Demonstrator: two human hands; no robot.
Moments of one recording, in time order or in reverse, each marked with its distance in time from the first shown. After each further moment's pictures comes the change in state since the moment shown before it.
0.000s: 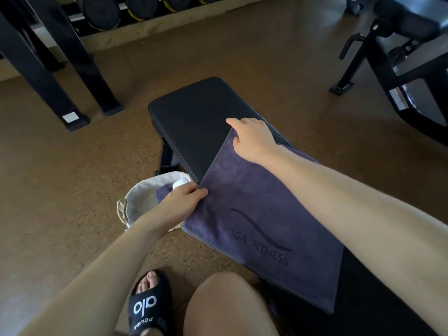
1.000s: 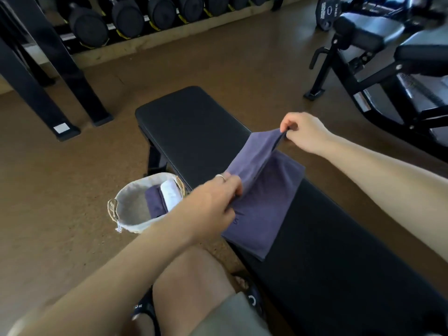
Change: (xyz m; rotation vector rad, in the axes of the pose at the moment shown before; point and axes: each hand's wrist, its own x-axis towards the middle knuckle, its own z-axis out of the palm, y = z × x) left_hand -0.112 0.057 0.056 0.688 -0.065 0.930; right_hand -0.124 0.117 -0.107 0.309 0.063 0.248
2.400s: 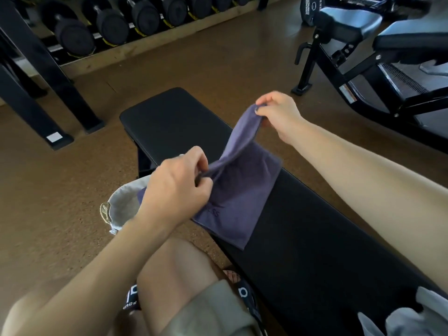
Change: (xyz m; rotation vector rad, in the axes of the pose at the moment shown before) left_hand 0.002 0.034 -0.018 0.066 0.396 -0.165; right_hand 0.001 -0.019 -0.003 0.655 0.192 0.175
